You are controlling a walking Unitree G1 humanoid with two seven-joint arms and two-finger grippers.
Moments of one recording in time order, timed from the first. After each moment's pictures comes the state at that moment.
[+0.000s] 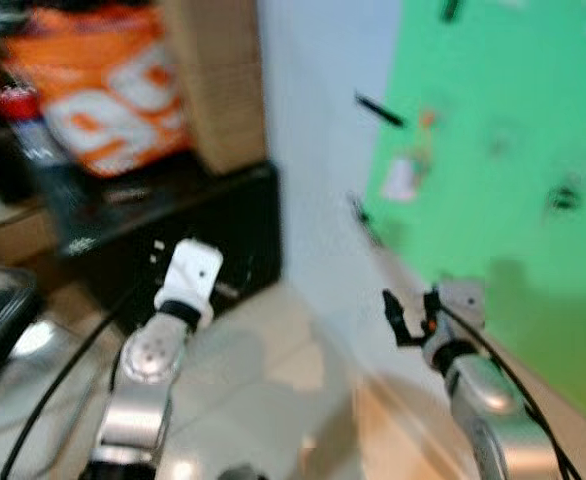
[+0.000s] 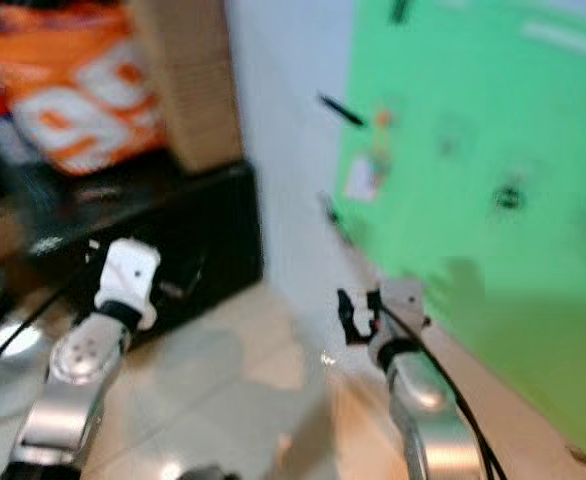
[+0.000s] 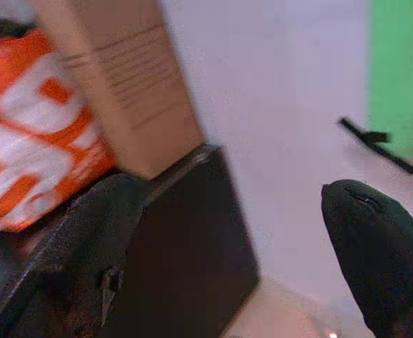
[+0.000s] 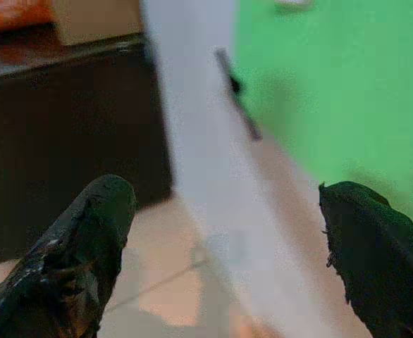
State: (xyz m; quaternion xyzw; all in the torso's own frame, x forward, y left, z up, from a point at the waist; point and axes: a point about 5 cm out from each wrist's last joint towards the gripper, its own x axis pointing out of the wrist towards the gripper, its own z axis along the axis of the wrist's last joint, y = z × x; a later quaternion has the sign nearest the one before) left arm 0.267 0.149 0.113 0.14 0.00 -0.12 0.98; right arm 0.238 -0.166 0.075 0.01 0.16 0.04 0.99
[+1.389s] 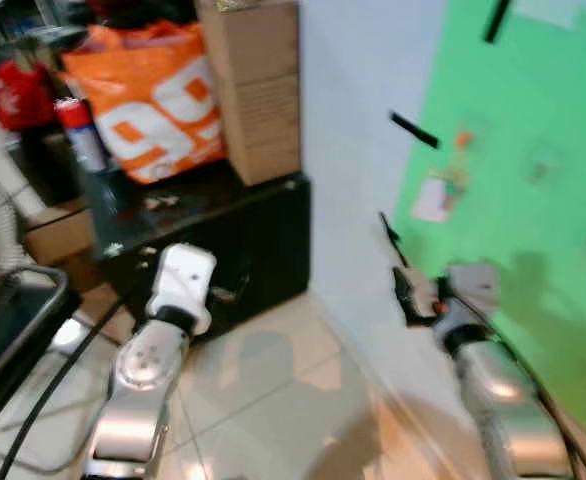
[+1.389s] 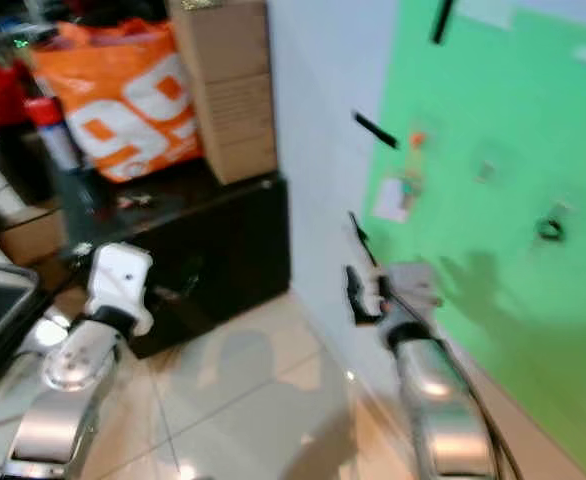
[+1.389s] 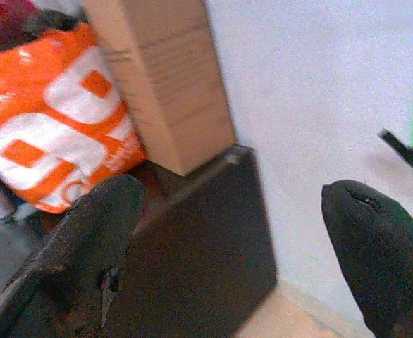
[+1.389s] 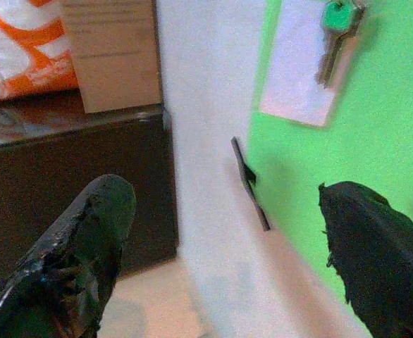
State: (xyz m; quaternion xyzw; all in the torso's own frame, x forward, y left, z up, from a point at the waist) left arm 0.259 0.154 0.118 0.12 0.00 -0.11 0.99; right arm 0.248 -0.168 0.091 0.02 0.09 0.06 0.99
